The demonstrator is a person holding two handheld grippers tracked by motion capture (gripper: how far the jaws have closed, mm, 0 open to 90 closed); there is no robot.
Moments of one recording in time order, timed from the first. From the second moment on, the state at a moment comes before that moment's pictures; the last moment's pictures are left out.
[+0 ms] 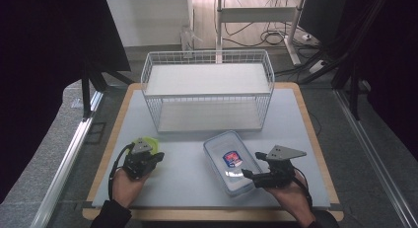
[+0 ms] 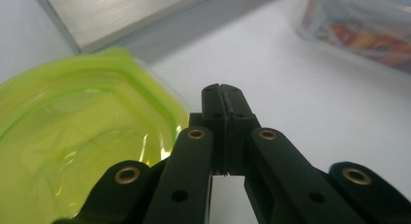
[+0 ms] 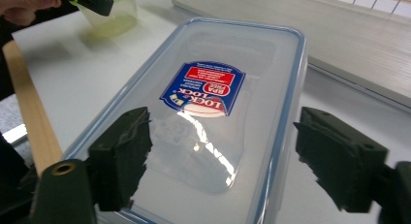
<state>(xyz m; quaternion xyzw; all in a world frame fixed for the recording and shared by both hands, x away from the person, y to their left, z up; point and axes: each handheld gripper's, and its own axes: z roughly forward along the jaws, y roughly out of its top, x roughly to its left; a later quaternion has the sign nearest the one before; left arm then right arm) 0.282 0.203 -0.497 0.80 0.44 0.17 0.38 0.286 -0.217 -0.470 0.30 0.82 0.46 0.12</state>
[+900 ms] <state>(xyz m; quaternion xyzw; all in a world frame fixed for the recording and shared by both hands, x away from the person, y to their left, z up) 0.362 0.103 -0.494 0.84 0.35 0.15 0.40 0.243 -0.236 -0.469 0.28 0.85 0.42 0.10</state>
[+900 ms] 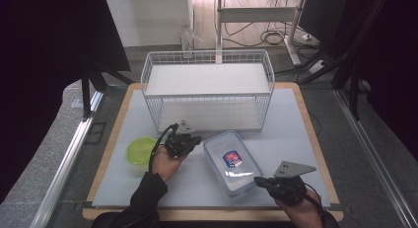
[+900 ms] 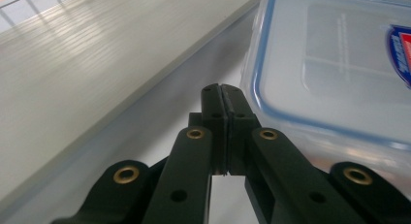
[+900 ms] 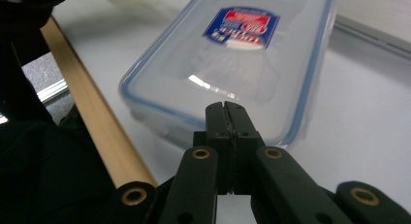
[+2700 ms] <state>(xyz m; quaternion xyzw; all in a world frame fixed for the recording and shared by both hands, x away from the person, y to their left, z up) 0.359 0.100 -0.493 0.83 0.37 0.14 0.38 0.324 -0.254 -0.493 0.39 0.84 0.36 0.15</state>
